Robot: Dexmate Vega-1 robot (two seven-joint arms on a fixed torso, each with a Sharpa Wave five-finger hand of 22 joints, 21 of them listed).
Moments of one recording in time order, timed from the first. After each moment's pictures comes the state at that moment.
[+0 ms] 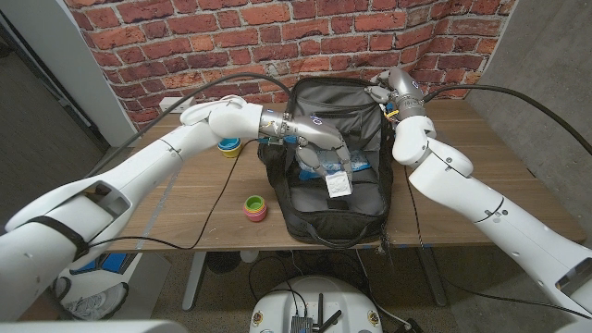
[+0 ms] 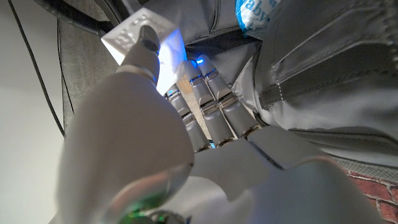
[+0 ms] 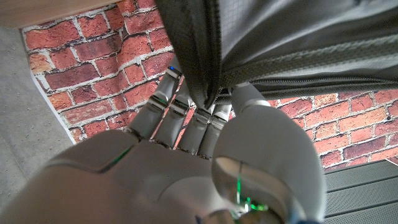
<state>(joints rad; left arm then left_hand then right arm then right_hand) 0.35 0.65 0.72 -1.55 0.33 -0.98 -0.56 1.24 0.00 0.24 -0.16 0.18 0.87 -0.12 0.23 0.19 0.91 -0.21 0.22 0.19 0.91 -0.12 0.21 0.19 0.81 -0.09 0.30 0.20 -0.76 -0.70 -0.58 -2.22 -0.24 -0.86 -0.42 0.84 0.15 0.50 -0.16 0.19 0.99 -0.11 0.23 0.20 1.06 -0.15 0.22 0.26 0.95 -0.14 0.40 0.42 0.77 -0.08 0.64 0.20</state>
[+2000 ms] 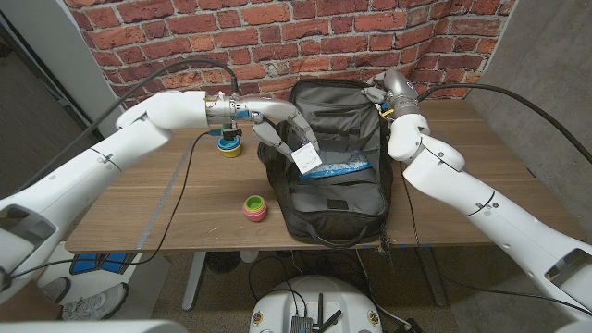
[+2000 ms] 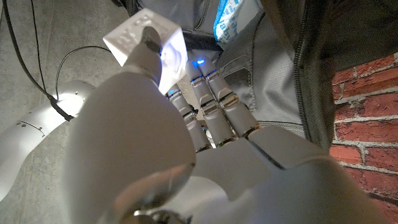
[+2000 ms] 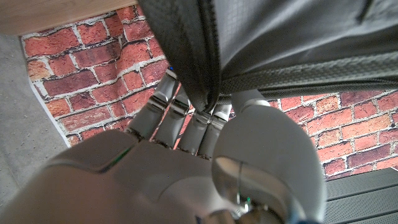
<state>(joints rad) 0.53 0.91 0.52 -1.74 -0.09 -0.68 -0.66 1.25 0.01 0.24 -0.16 0.18 0.86 -0.12 0.22 0.20 0.91 -0.21 0.21 0.19 0.91 -0.12 0.20 0.19 0.80 -0.09 0.30 0.20 -0.70 -0.67 -0.62 -2.16 -0.22 -0.86 -0.41 0.84 0.15 0.50 -0.17 0.19 0.99 -0.11 0.23 0.20 1.06 -0.15 0.22 0.26 0.95 -0.14 0.39 0.42 0.75 -0.08 0.67 0.20</state>
